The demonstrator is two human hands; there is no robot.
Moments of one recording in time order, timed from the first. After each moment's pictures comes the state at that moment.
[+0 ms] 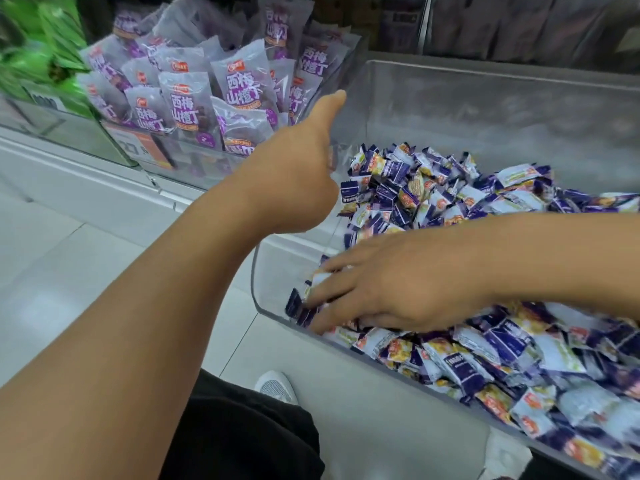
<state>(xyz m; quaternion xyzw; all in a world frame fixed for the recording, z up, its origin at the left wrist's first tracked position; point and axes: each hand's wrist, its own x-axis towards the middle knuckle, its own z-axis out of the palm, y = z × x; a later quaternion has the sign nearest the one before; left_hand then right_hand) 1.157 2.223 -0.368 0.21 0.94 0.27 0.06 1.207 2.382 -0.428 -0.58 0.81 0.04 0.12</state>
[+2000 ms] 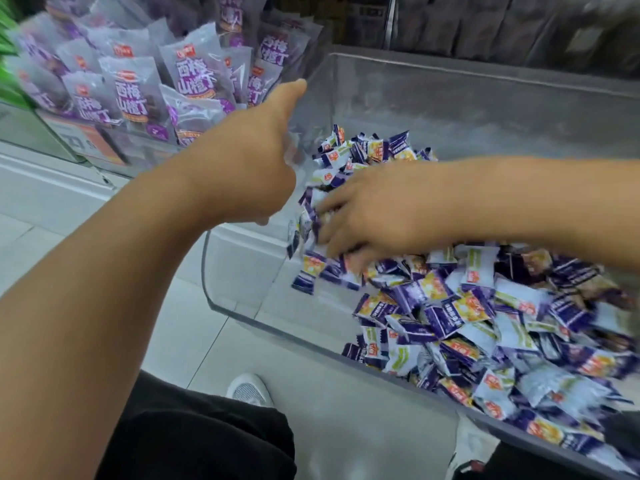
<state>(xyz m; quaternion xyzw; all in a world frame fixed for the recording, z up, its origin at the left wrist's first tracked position) 1.151 2.223 -0.367 0.20 0.93 0.29 0.08 1.163 2.415 -0.408 -0.46 0.87 0.19 0.09</state>
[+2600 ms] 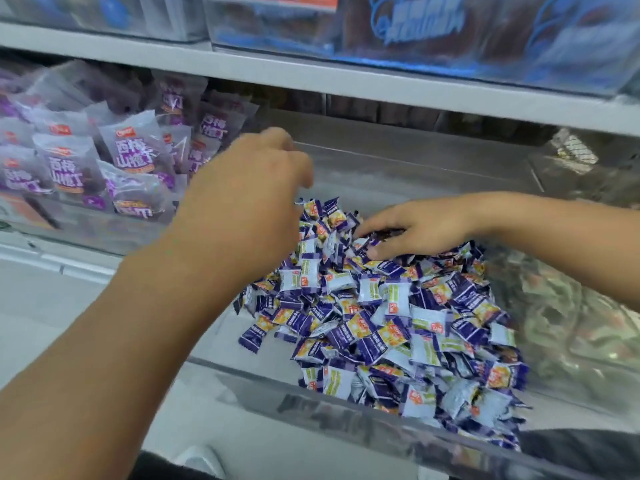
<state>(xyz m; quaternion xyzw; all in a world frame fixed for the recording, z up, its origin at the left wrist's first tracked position) 1.160 2.276 -0.352 0.34 0.92 0.10 -0.15 1.180 2.527 -0.378 -0.08 0.96 -0.10 0.25</state>
